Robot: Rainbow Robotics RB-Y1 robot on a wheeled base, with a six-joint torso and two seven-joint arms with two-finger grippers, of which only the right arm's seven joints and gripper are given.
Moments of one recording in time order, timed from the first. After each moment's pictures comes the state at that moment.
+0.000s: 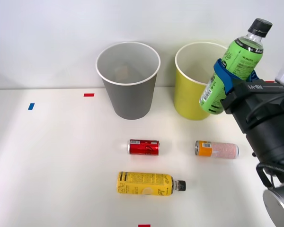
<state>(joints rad) 0.18 -0.30 0.14 -2.47 -0.05 0.40 1.12</state>
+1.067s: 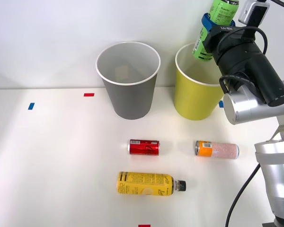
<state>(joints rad) -0.45 -0.22 0.01 -1.79 0.00 0.34 1.16</state>
